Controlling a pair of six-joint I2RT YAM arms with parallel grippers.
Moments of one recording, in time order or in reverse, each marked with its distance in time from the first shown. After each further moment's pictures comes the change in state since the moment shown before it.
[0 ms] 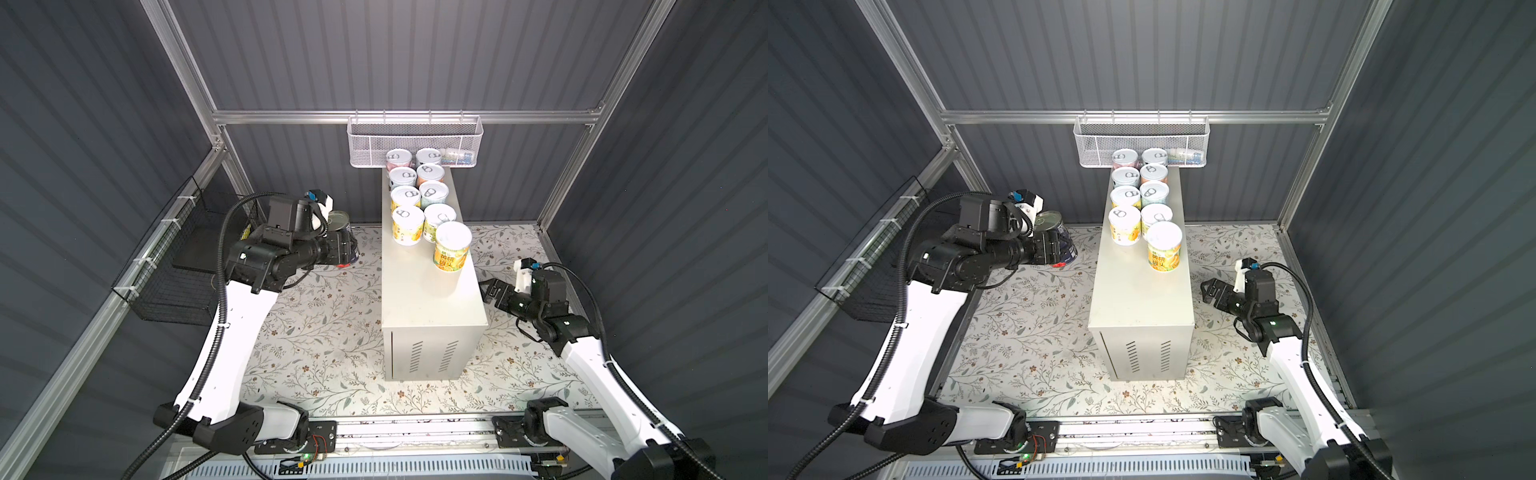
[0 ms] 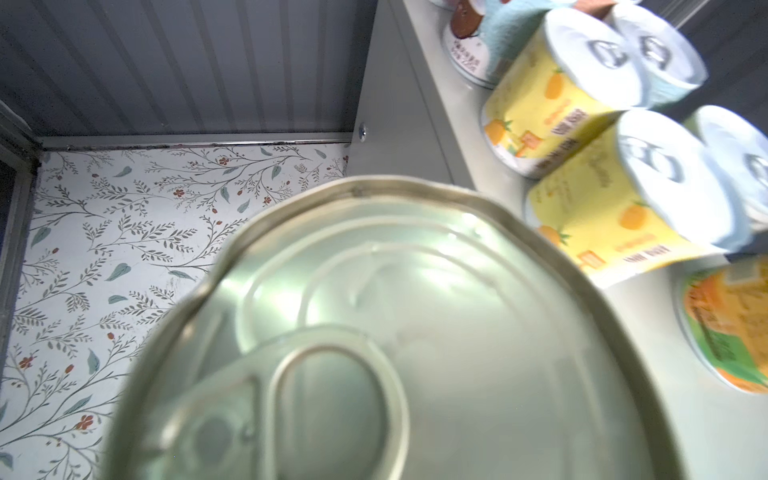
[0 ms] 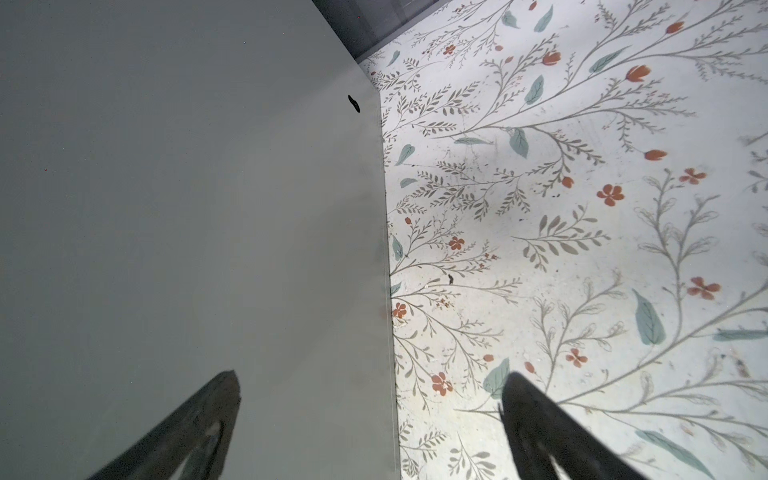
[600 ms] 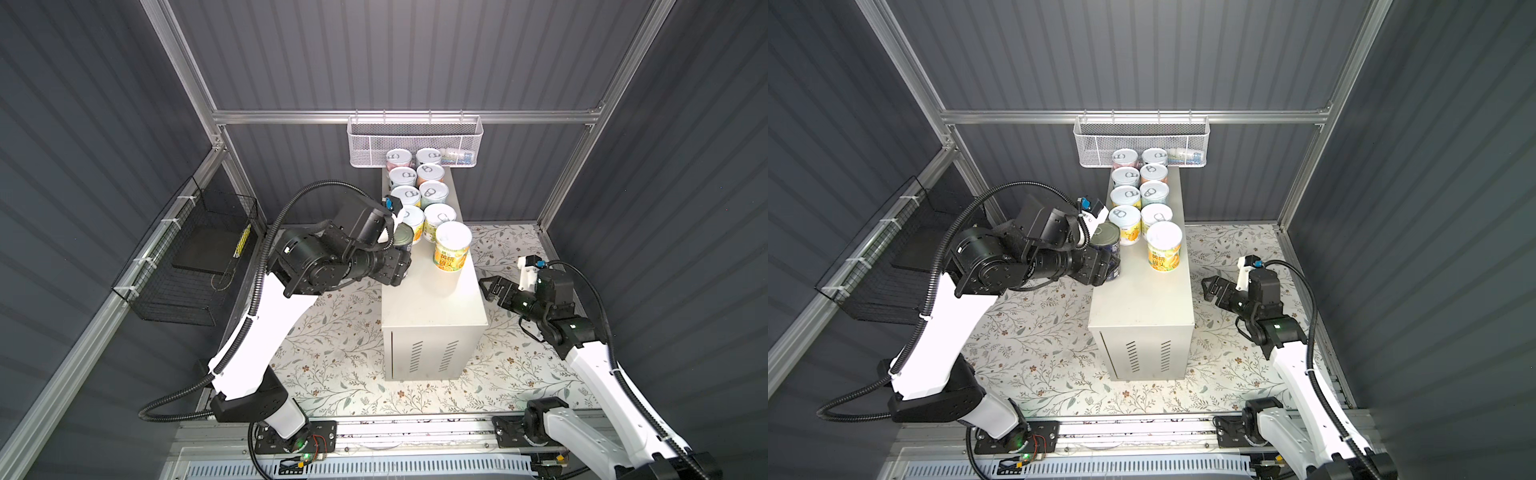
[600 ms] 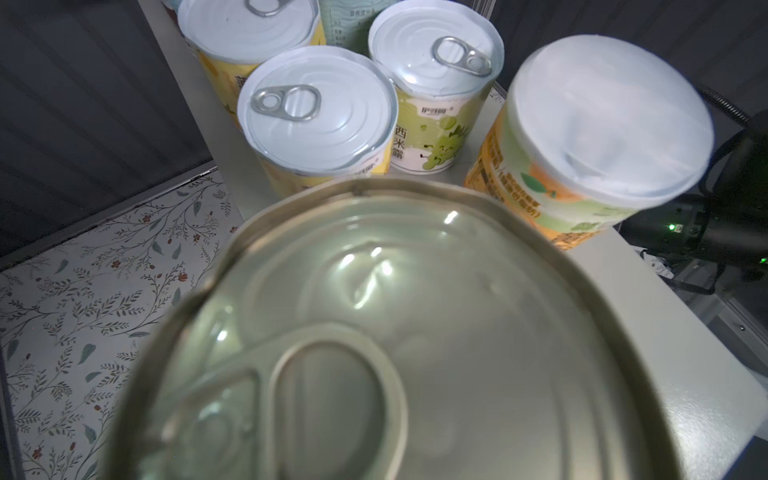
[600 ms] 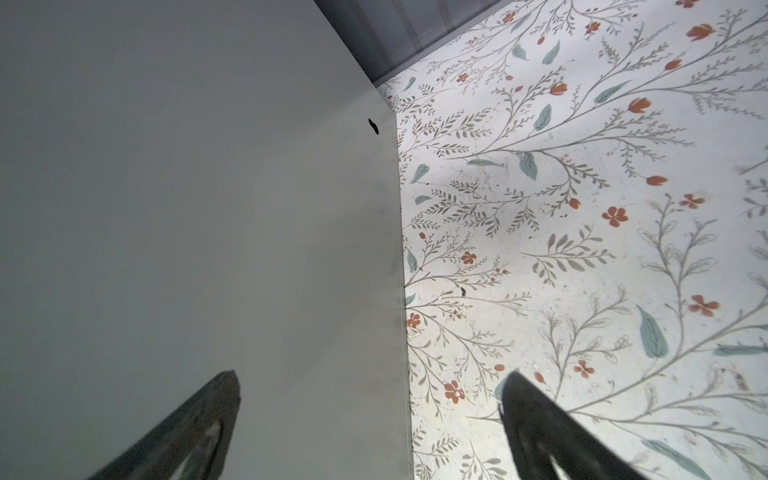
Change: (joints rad) left arm -0.483 0.229 0.393 -0.233 -0.262 0.035; right arm 0.000 -0.049 0.028 -0.016 -0.001 0.003
